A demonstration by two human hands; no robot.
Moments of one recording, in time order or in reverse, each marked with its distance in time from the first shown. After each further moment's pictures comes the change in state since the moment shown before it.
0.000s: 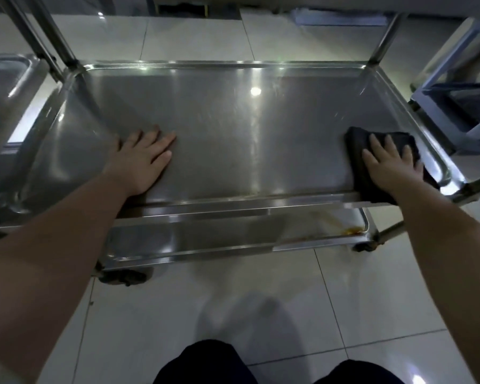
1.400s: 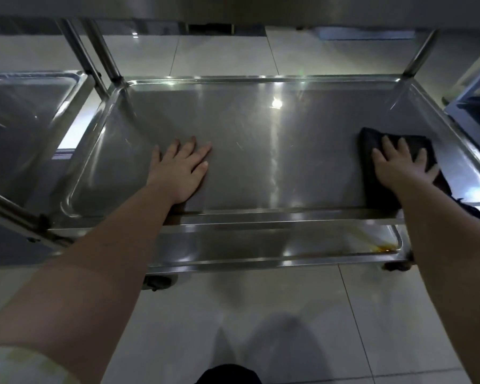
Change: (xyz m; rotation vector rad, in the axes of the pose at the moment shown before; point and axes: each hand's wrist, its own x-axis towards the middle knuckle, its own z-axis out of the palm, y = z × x) left_hand -0.001 0.013 0.004 0.016 0.025 -0.029; right_hand 0.011 -0.054 0.003 0.056 0.022 0.039
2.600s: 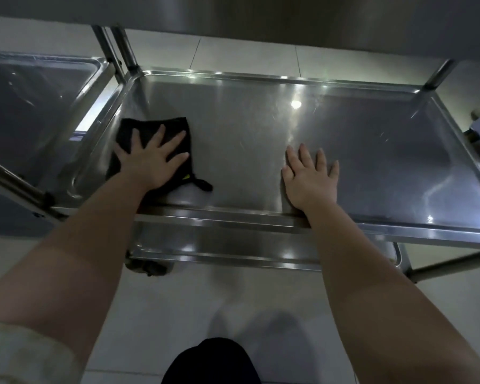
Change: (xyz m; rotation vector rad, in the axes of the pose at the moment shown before) left_hand -0.010 -0.042 -0.012 -0.004 -0.092 -0.336; right_hand -0.078 -0.122 0.058 -0.143 0.038 -0.566
